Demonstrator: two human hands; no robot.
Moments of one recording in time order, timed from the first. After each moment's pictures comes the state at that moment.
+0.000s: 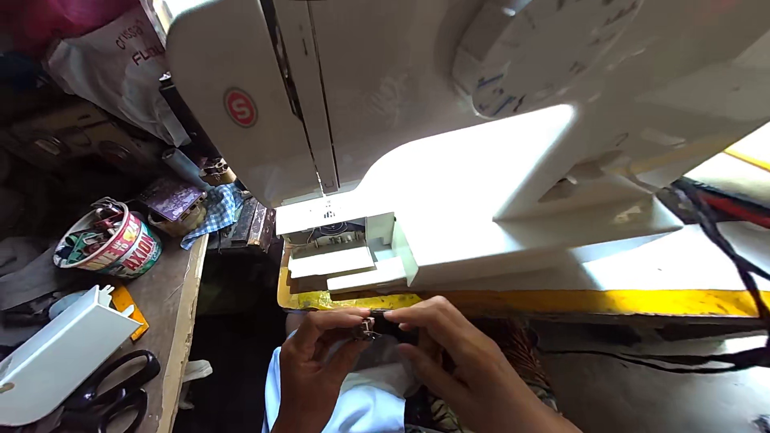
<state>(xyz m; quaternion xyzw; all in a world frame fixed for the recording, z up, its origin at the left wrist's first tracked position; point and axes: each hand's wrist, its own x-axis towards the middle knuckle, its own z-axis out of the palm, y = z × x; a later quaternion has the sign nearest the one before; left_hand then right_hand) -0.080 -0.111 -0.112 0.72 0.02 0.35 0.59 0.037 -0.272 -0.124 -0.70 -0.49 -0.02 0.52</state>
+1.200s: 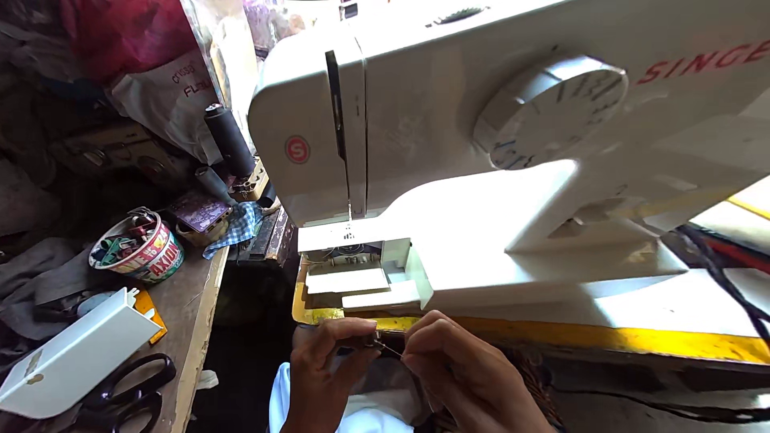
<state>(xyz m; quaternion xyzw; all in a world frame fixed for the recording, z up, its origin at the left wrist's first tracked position) -0.076 -0.103 -0.107 0.74 0.01 0.38 0.56 0.040 -0.256 -0.096 -0.57 -0.53 0.05 0.62</state>
